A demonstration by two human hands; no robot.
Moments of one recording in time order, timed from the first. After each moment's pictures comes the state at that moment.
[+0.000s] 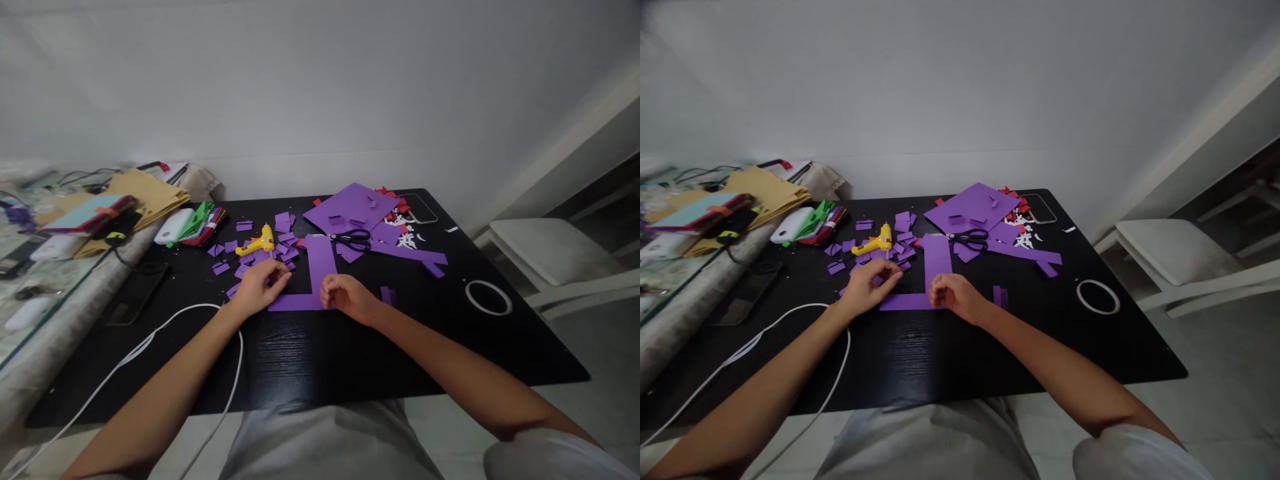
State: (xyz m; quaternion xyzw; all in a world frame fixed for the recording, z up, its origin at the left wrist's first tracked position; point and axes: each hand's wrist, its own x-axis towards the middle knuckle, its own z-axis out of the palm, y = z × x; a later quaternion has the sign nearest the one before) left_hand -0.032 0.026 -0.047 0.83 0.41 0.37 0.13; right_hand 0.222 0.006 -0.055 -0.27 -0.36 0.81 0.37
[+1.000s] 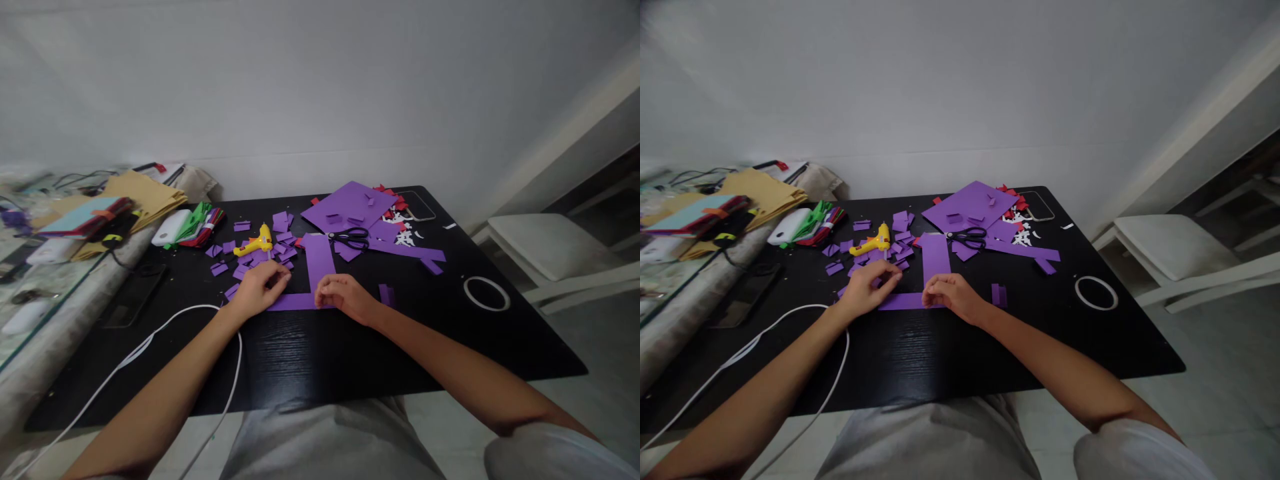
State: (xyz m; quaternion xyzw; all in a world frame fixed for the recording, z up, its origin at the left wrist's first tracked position) left_hand -0.029 0.021 -0.042 0.84 0.40 0.34 0.13; right_hand 0.218 -0.003 -0.048 -0.28 -0.39 0.78 0.39
